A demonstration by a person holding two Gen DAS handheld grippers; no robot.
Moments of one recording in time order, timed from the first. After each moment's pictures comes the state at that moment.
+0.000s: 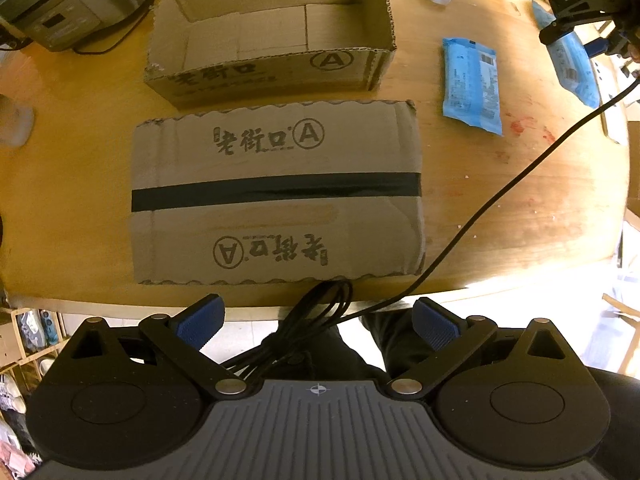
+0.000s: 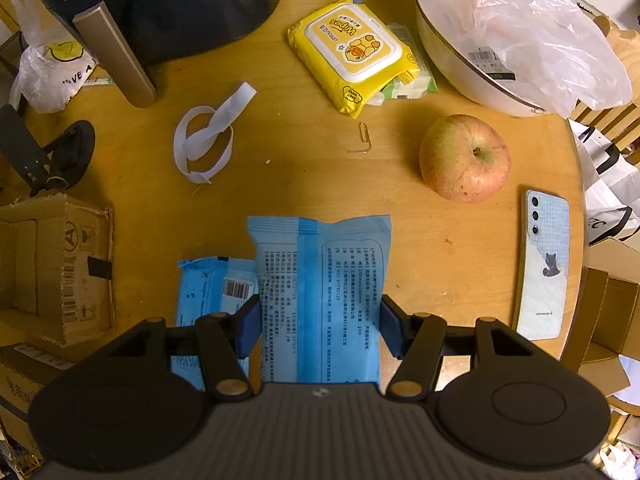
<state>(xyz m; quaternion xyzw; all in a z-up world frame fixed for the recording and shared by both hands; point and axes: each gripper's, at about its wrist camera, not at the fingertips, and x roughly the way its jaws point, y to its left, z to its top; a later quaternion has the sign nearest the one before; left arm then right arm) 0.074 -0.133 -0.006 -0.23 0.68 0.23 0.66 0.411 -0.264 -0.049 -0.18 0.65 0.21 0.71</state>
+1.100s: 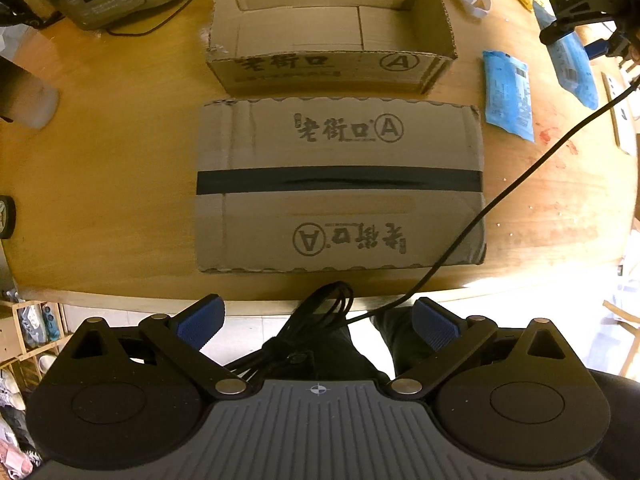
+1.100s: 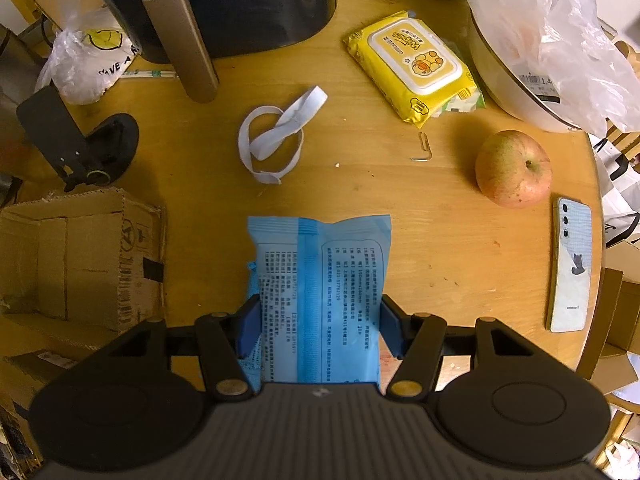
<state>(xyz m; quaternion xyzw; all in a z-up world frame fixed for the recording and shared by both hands) 0.033 -0.088 -0.003 -0.25 0.67 0.23 0.66 0.375 -0.209 -0.037 -0.19 0.64 0.22 0.71</state>
